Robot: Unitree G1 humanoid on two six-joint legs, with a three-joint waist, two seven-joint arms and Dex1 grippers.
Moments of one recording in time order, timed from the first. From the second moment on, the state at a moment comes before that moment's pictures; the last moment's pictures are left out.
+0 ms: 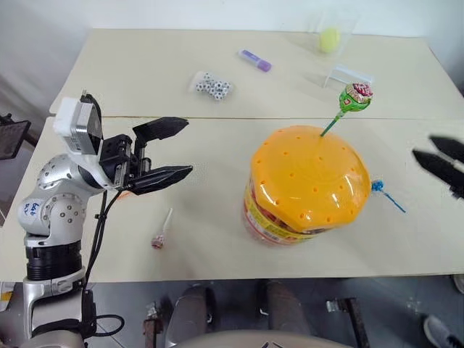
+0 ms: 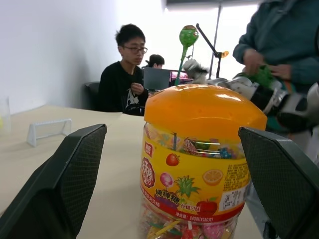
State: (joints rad) left arm -0.46 0.60 0.28 -0.14 -0.92 0.52 -1.15; right arm -0.15 -0.92 -0.66 -0.13 1.00 0.51 1.01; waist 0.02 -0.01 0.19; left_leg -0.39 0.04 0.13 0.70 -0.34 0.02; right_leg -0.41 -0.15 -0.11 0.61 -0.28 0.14
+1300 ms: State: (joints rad) left arm -0.46 0.53 0.22 -0.23 -0.97 0.53 -1.14; right arm -0.50 -1.00 -0.52 -0.02 1.17 0.82 0.88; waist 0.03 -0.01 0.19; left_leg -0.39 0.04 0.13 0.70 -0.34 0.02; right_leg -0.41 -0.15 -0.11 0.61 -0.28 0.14
